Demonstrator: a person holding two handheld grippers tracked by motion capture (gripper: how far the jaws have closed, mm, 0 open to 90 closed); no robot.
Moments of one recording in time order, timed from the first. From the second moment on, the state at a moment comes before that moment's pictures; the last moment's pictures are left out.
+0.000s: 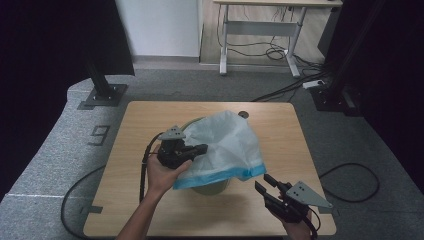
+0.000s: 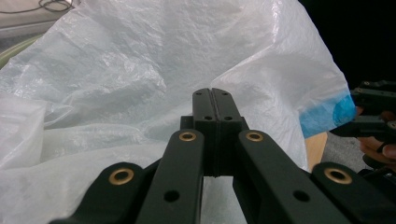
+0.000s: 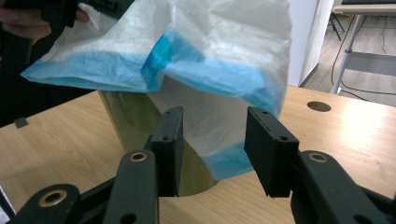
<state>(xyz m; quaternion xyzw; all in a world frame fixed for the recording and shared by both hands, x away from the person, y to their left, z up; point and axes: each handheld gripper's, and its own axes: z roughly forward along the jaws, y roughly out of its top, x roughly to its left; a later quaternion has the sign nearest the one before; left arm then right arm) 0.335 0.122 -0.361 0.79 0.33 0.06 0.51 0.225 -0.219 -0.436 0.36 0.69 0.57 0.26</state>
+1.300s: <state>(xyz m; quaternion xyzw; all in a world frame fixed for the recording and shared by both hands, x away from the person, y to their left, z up) 0.337 0.123 -0.356 0.79 0.33 0.06 0.51 0.226 -0.203 -0.429 0.35 0.70 0.58 0.24</state>
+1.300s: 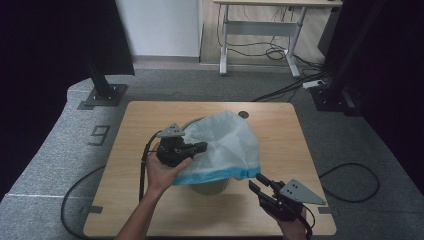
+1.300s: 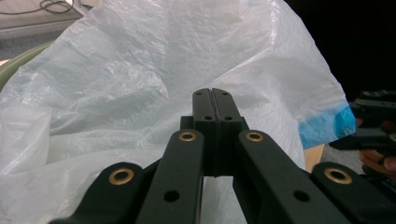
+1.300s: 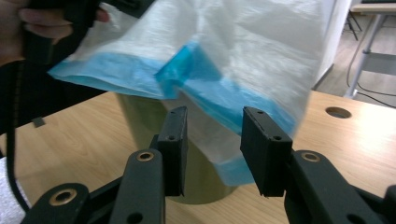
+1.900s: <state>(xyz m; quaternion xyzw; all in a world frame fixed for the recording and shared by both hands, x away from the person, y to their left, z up) 0.337 0.120 -0.357 0.79 0.33 0.06 0.51 0.225 -0.194 -0.420 0.34 0.70 0.57 0.26</state>
